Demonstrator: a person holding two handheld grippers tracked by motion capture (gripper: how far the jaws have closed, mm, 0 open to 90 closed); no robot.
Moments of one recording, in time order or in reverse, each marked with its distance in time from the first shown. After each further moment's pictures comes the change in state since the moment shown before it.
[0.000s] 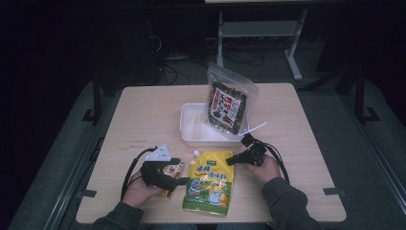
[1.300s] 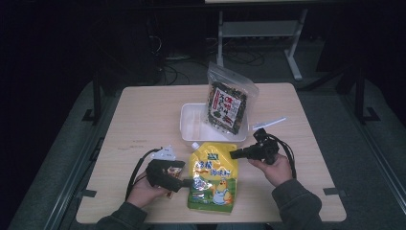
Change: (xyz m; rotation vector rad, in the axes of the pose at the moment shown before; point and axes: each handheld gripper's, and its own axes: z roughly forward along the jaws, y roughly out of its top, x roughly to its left) left arm 0.001 -0.001 0.016 0.020 -0.077 -0.065; right arm 0.033 -0.002 -0.057 -0.191 0.120 -0.060
